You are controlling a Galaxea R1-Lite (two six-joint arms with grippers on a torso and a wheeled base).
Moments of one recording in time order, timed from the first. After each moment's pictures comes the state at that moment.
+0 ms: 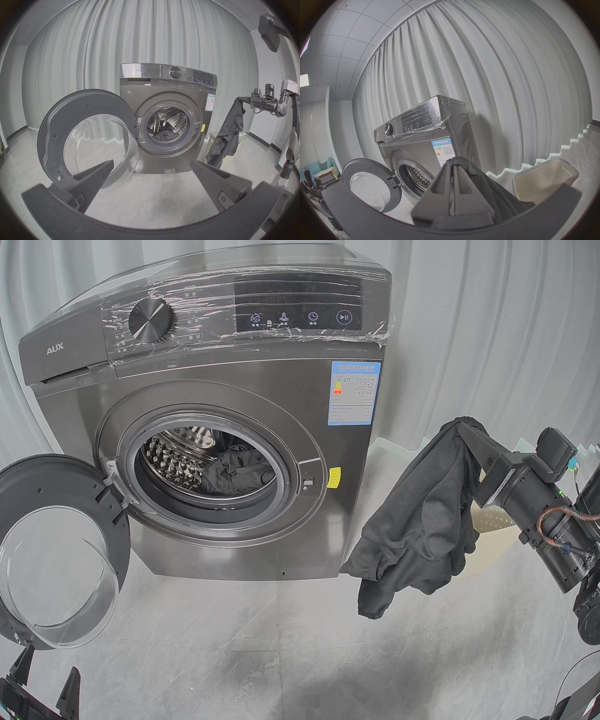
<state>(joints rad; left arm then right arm) 0.00 0.02 -0.02 0.00 0.00 -0.04 0.64 1.49 -0.53 -1.26 -0.22 0.10</state>
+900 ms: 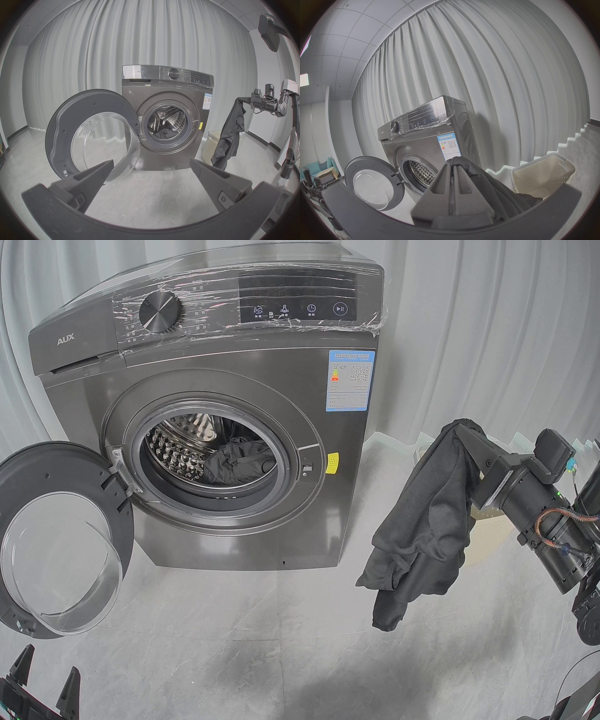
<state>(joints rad) 0.00 0.02 -0.02 0.01 0.00 -0.04 0.64 1.50 -0.53 -1.26 -0.22 0.10</state>
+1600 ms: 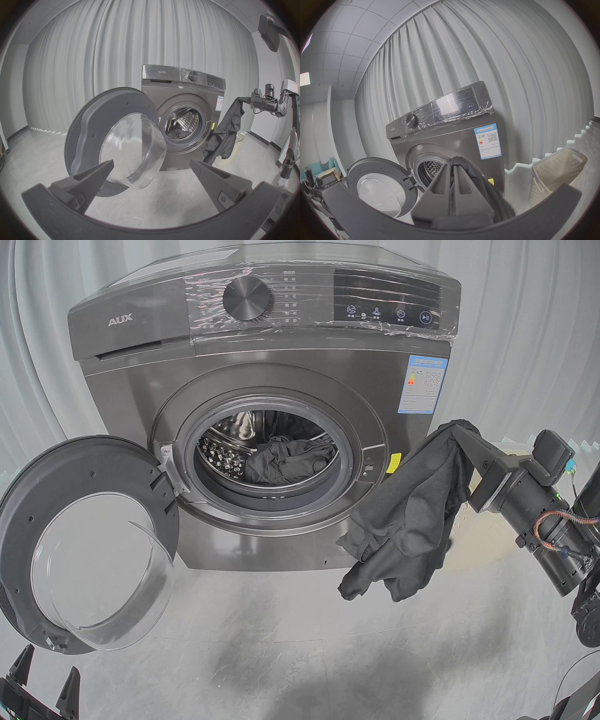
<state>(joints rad) 0.00 0.02 -0.02 0.00 0.00 -0.04 0.65 1.50 -0.53 -1.26 -0.22 0.10</state>
